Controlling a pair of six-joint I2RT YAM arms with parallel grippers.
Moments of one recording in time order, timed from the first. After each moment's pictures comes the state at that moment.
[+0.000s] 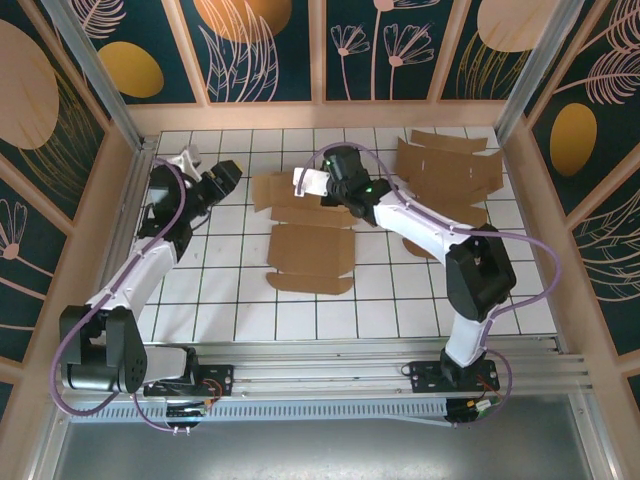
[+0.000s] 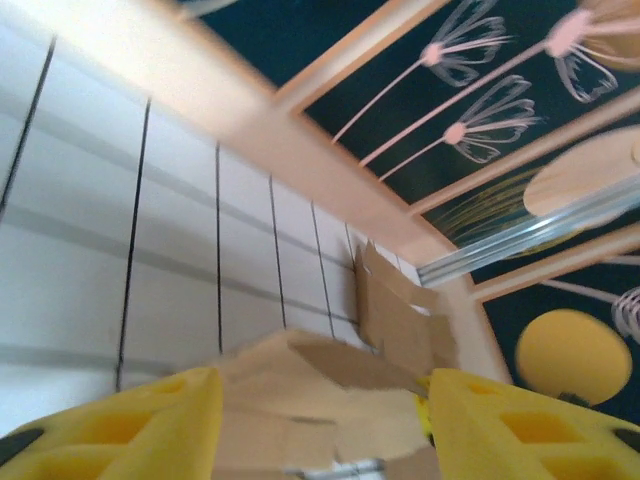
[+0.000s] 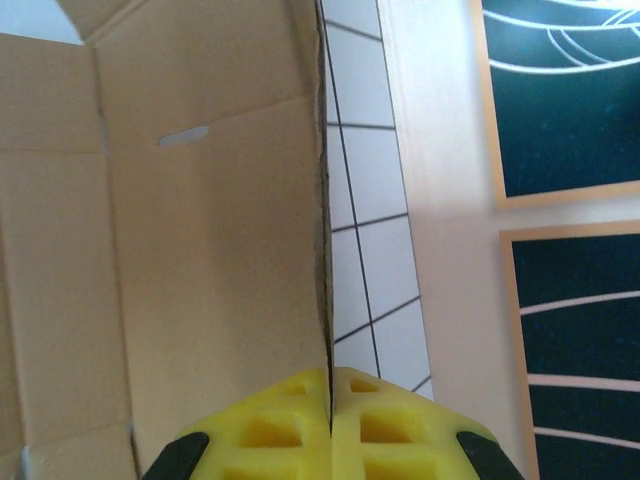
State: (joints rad) left arm -0.09 1.31 0.83 0.17 0.48 -0.95; right arm 0.69 1.80 1.41 -0.18 0.19 -1.05
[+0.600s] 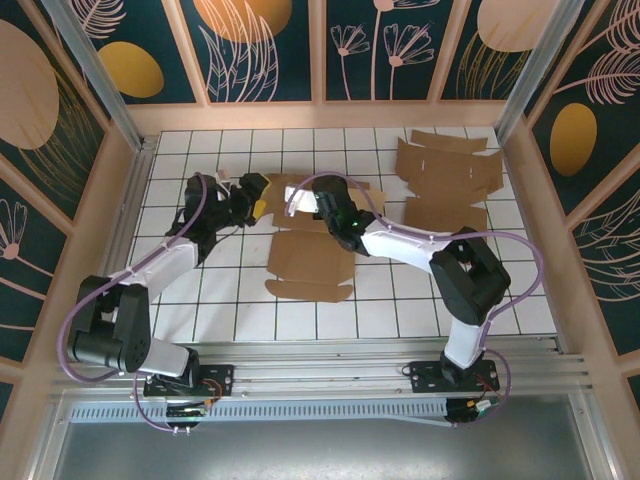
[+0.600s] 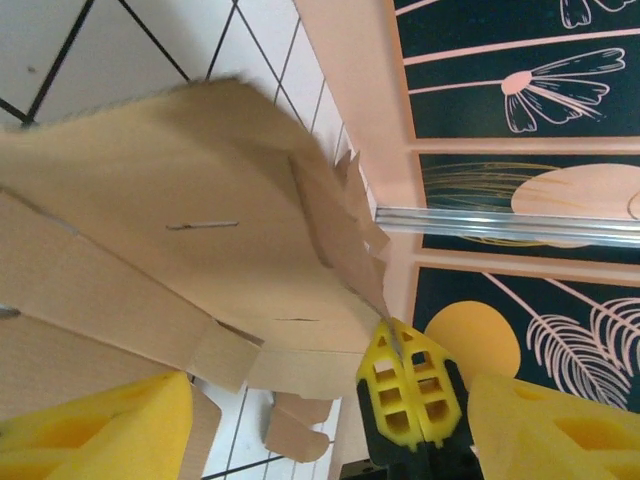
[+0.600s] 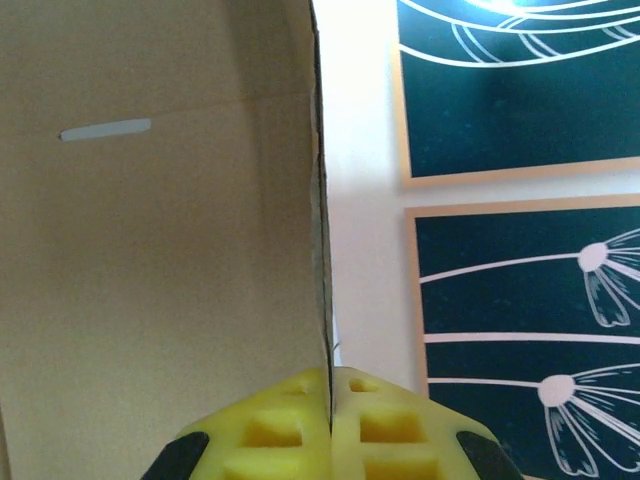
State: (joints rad) left arm -0.24 1.45 0.79 0.30 0.49 -1.36; right arm 0.80 1.80 1.19 0.23 0.47 -1.16
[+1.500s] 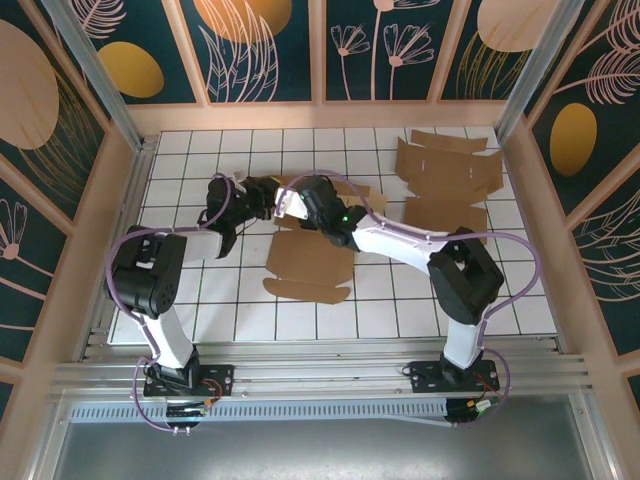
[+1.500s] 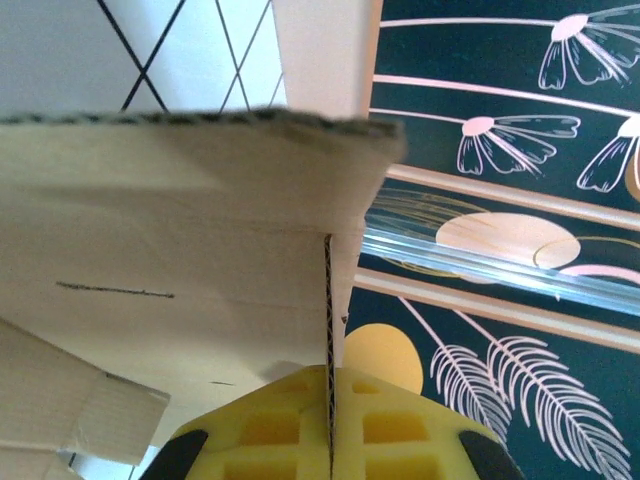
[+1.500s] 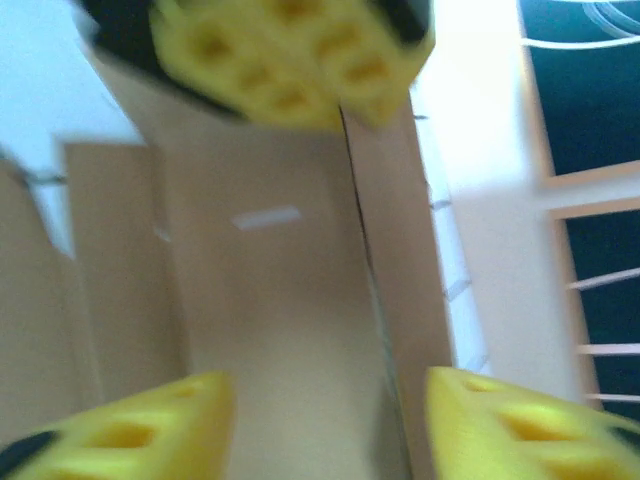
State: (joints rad) left arm -0.28 1.81 0.84 0.78 0.50 -1.65; right arm 0.84 1.83 1.37 -0.18 0.30 -0.77
